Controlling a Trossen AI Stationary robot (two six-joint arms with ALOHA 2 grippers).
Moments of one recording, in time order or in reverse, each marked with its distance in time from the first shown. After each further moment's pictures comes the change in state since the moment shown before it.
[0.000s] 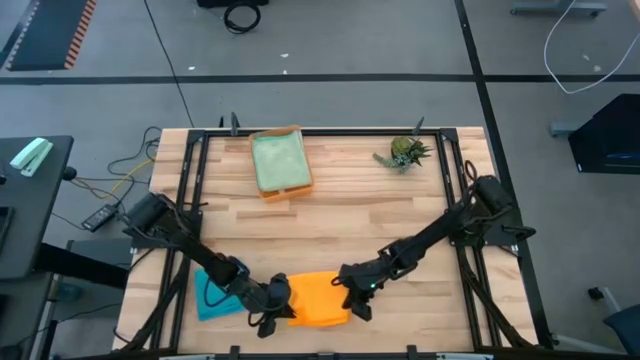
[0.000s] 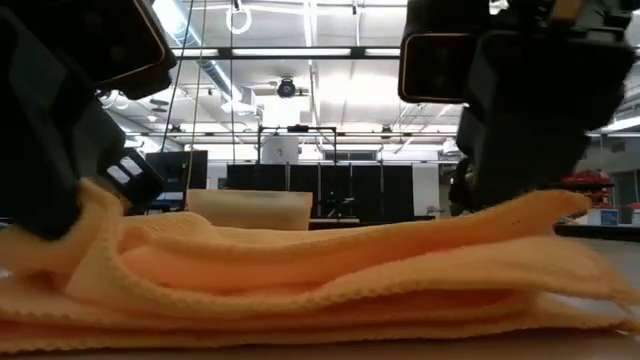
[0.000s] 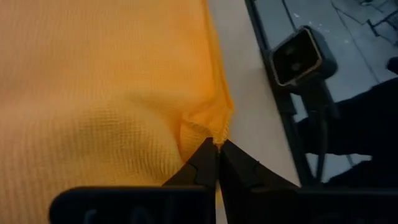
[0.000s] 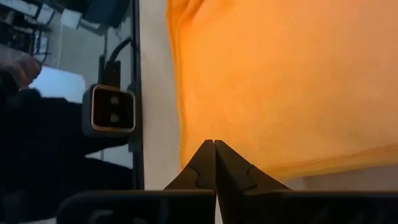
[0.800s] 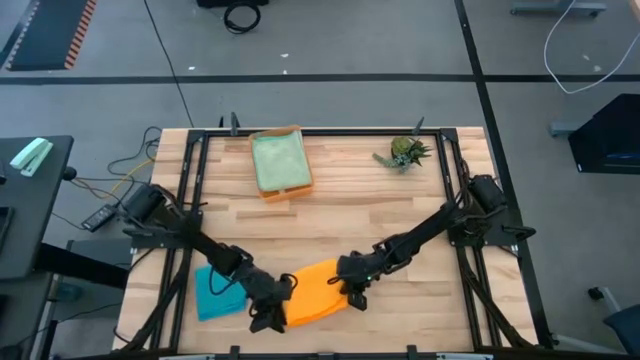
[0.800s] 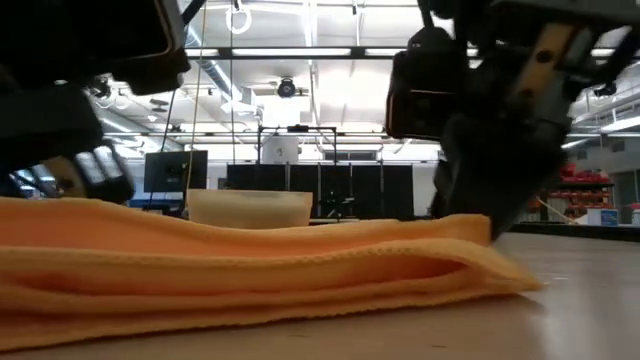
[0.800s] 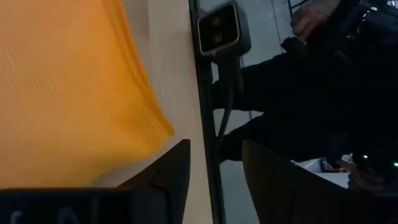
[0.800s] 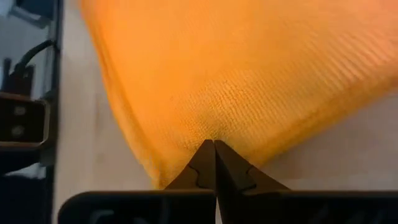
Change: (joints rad) left arm 0.110 -0.078 0.000 -0.023 0.473 -0.189; right arm -0.069 0.025 -0.001 -0.098 0.102 -0.153
